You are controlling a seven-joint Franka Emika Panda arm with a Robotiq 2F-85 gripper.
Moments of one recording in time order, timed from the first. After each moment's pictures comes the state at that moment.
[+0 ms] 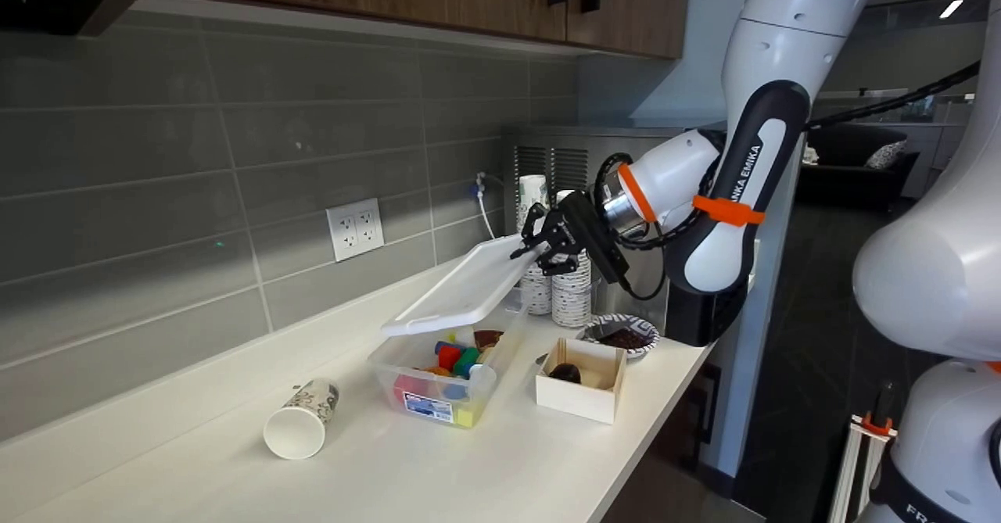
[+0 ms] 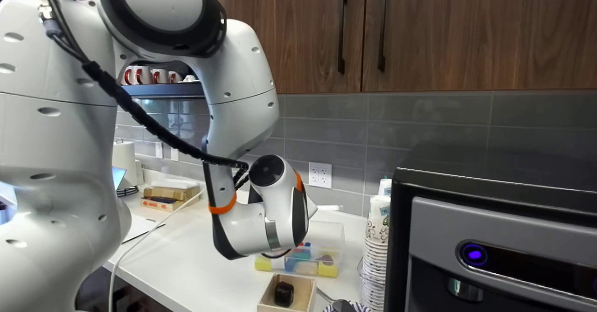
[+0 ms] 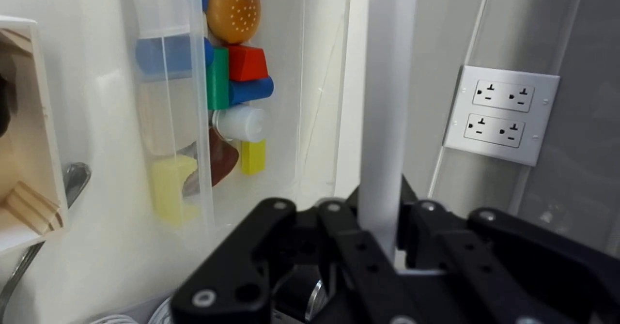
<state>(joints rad) -0.86 0.15 0.46 -2.68 -0.96 3.88 1.74</state>
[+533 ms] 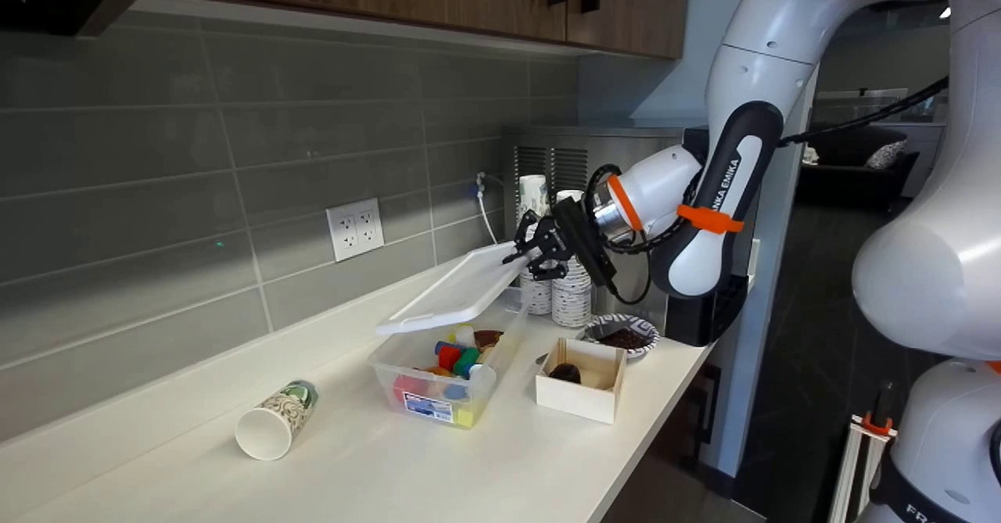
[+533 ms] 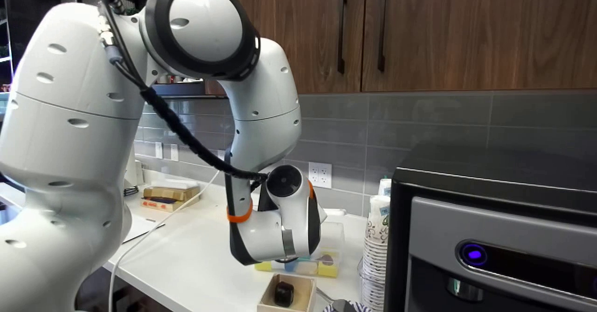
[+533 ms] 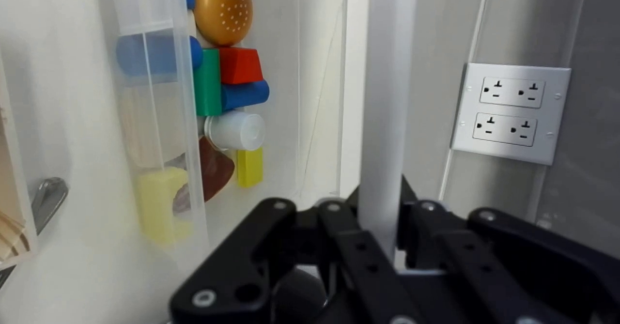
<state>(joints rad) -0.87 0.30 0.46 -2.56 -1.01 3.88 1.75</state>
